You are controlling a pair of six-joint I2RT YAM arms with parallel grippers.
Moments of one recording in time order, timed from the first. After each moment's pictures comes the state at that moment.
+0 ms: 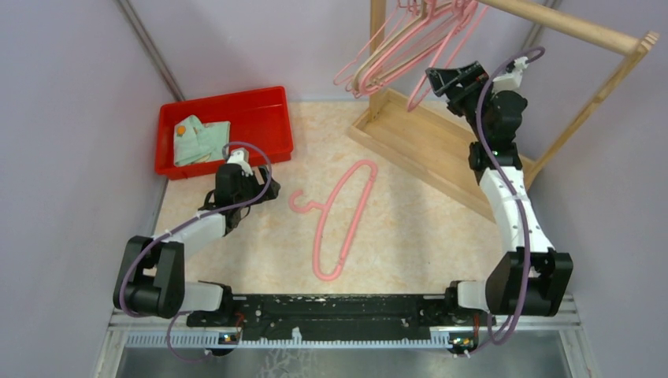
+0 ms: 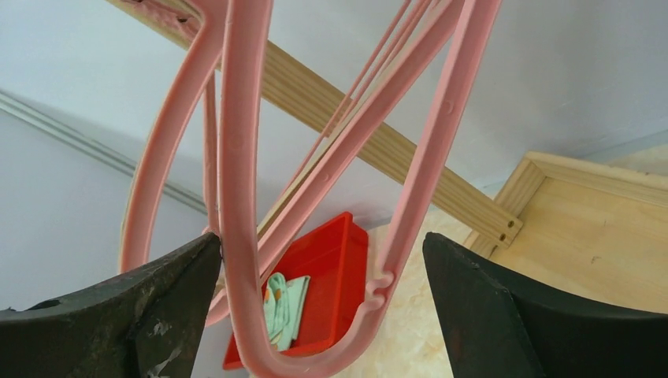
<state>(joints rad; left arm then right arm) -0.20 1.34 0.55 0.25 0.04 -0.38 -0.03 1.33 1.18 0.29 -0.31 0.88</state>
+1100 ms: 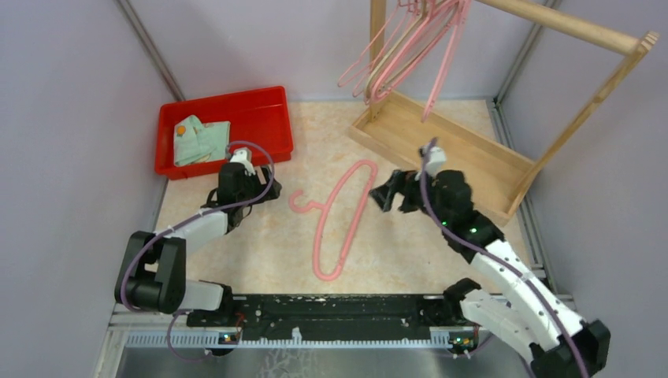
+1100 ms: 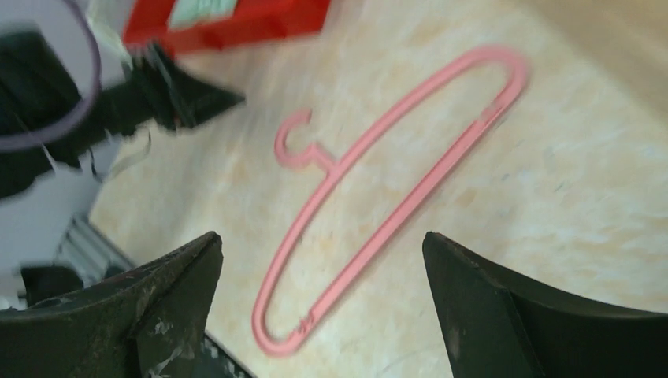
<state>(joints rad) -0.21 1.36 0.56 0.24 0.02 -0.37 0.41 0.75 0.71 -0.21 -0.20 0.49</state>
